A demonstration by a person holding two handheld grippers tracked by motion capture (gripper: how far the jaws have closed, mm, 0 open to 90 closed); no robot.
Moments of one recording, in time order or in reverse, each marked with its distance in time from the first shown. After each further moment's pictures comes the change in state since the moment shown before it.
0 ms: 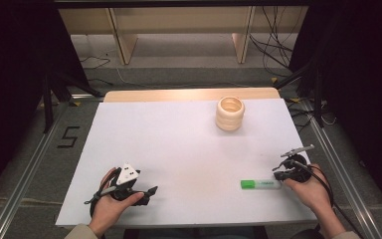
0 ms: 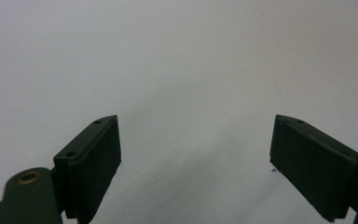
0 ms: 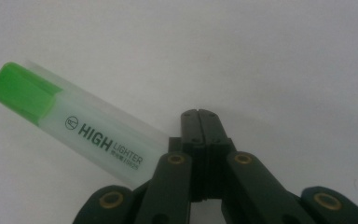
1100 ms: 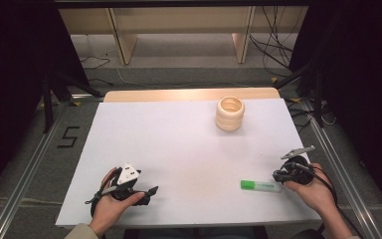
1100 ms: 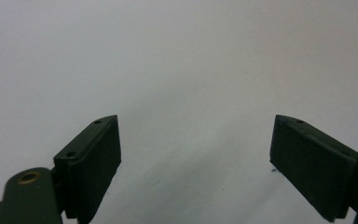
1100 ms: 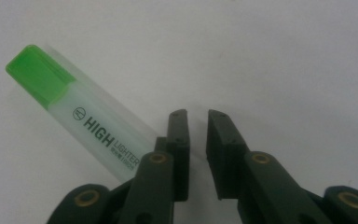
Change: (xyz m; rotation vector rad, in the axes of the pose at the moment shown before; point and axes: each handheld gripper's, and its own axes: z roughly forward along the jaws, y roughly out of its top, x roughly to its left) left arm -0.001 0.001 0.002 -0.002 -0.002 -0.002; right arm 0.003 -0.001 -0.008 -0.023 0.001 -0.122
